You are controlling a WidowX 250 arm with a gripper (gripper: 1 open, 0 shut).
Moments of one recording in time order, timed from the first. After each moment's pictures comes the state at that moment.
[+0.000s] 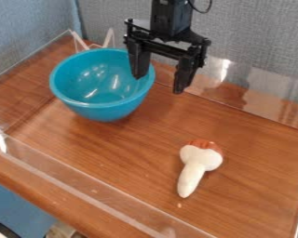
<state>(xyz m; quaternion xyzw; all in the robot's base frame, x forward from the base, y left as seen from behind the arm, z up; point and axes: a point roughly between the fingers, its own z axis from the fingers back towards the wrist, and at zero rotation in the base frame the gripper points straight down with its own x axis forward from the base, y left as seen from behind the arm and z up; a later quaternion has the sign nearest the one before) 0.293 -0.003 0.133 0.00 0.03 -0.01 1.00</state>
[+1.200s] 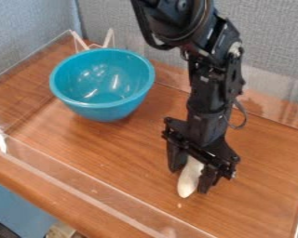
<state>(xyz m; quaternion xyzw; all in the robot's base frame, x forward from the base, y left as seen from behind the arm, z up) 0.257 -0.071 0.032 -0.02 0.04 -0.12 0.99</state>
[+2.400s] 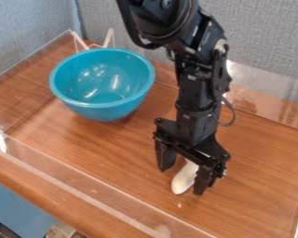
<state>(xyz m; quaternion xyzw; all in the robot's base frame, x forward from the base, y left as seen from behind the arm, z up) 0.253 -0.062 0.035 -0.04 0.04 -0.11 0.99</state>
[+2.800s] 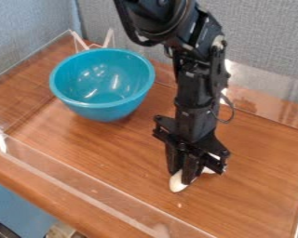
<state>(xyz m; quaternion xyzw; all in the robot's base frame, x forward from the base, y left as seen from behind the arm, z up) 0.256 -0.062 0.038 -0.04 0.03 -0.11 0.99</state>
